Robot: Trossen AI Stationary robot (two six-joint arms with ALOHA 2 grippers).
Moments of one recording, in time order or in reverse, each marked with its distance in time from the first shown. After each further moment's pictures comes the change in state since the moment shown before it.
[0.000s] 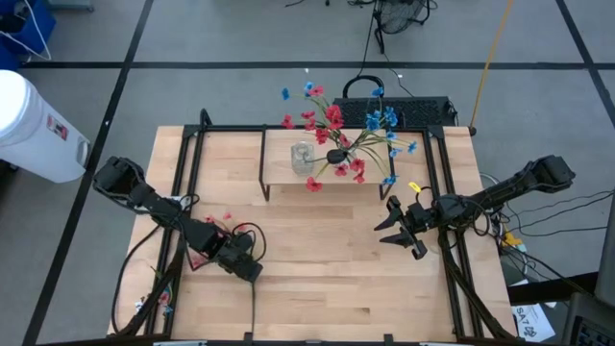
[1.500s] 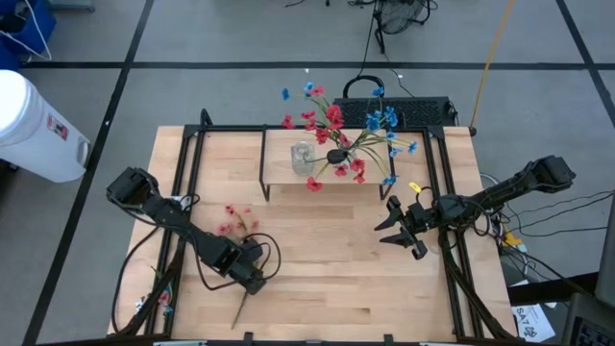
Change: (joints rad) left arm -0.035 0.193 0.201 -0.220 -0.136 0.294; right arm 0.000 0.000 0.000 0.000 0.000 0.000
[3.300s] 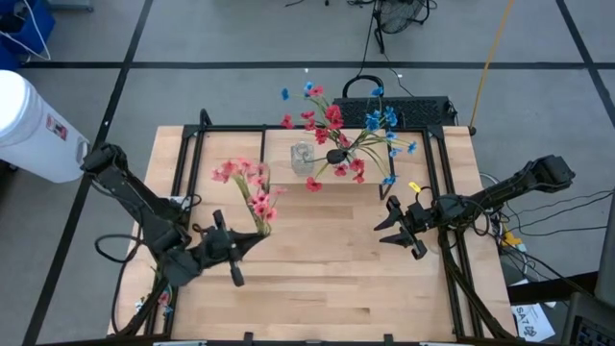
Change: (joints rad) left arm -0.247 -0.478 -0.008 0.652 -1.079 0.991; right arm 0.000 0.000 0.000 0.000 0.000 0.000
